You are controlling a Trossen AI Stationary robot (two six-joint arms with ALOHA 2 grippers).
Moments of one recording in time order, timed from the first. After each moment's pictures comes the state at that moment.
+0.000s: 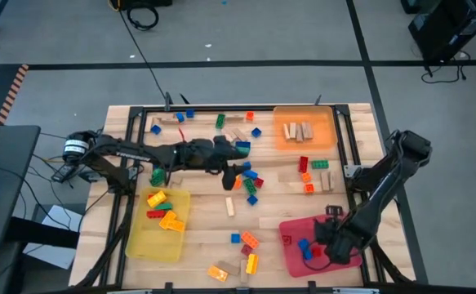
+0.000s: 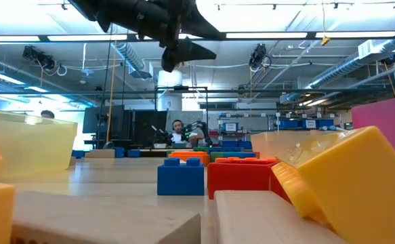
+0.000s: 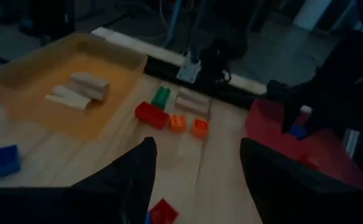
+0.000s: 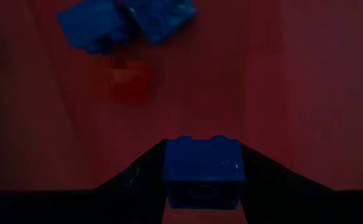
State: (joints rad) left arm 0.02 1.50 0.95 0.26 -0.11 -0.32; right arm 0.92 1.47 0.88 -0.87 0.00 1.01
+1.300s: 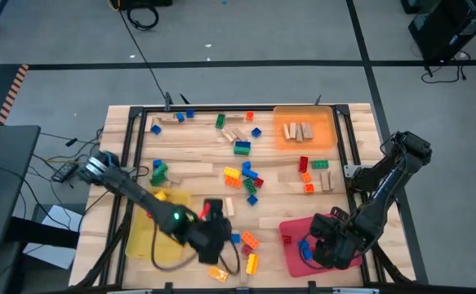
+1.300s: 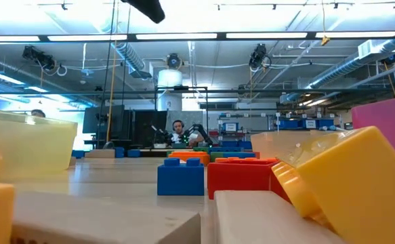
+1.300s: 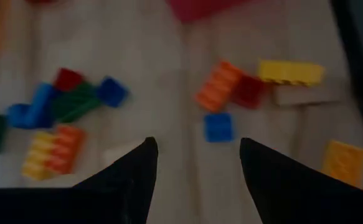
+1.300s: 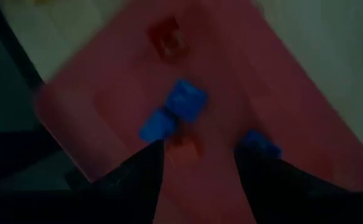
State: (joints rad) left arm -0.58 1.82 1.57 -0.83 -0.41 -0.35; right arm 0.90 1.48 1.15 -1.03 0.17 1.45
